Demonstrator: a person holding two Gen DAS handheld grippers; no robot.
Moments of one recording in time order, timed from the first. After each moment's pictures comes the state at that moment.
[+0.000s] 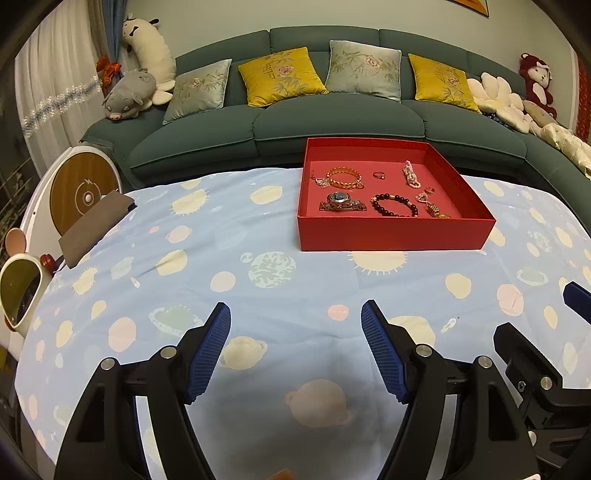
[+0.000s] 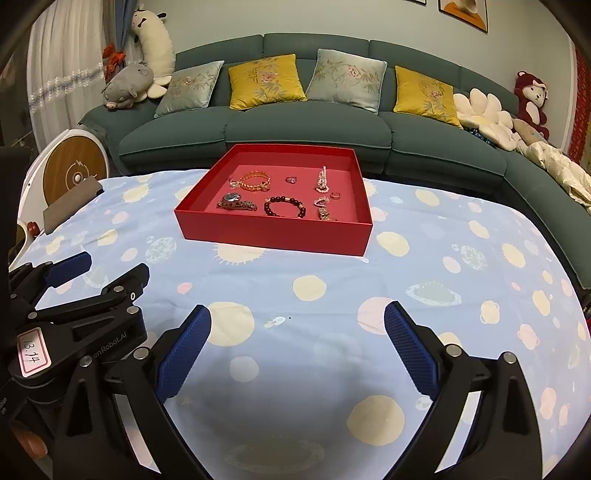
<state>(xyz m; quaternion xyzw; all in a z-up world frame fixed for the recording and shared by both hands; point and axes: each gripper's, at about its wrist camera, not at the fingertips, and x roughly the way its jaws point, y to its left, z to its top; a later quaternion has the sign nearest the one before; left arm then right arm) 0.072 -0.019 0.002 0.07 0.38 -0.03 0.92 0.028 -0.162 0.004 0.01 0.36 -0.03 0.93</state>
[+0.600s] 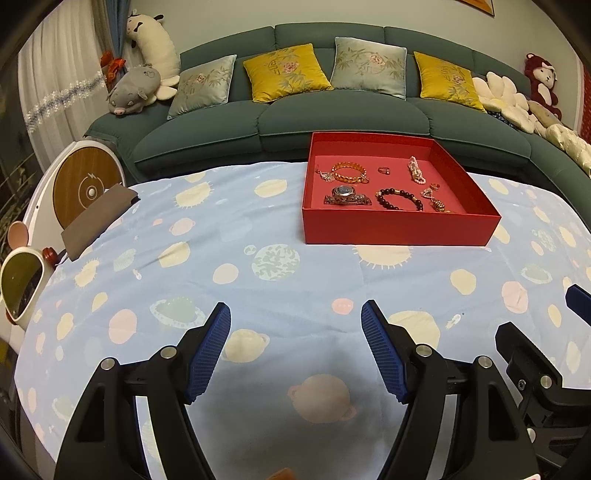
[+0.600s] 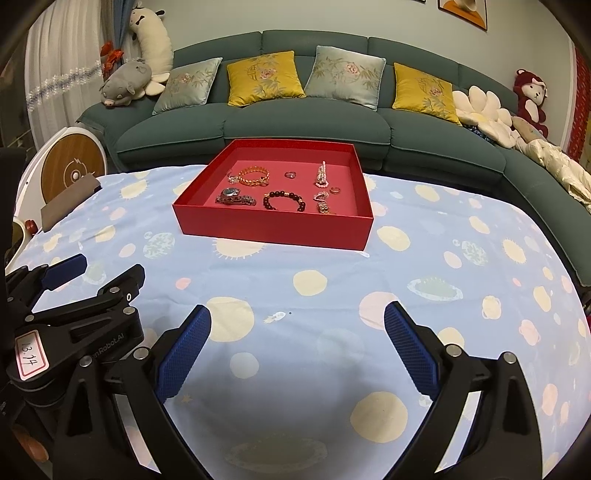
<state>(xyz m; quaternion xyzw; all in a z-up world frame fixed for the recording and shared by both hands) 0.071 -0.020 -0.002 0.06 0.39 -0.02 0.92 0.029 -0.161 0.000 0.01 0.37 -0.03 0.93</state>
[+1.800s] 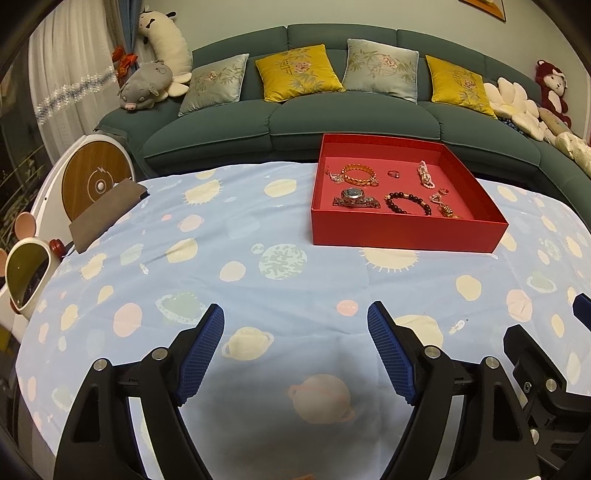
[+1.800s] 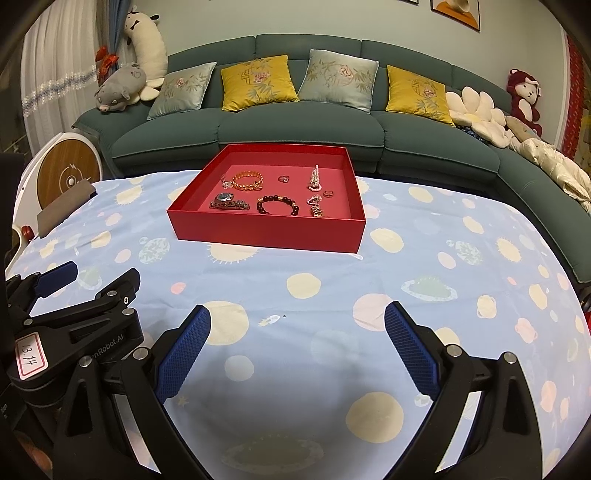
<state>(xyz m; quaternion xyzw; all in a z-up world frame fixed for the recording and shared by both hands) 0.069 -0.018 -0.002 0.05 0.39 0.00 0.92 0.027 -0.164 0.002 0.02 0.36 -0.04 0.93</state>
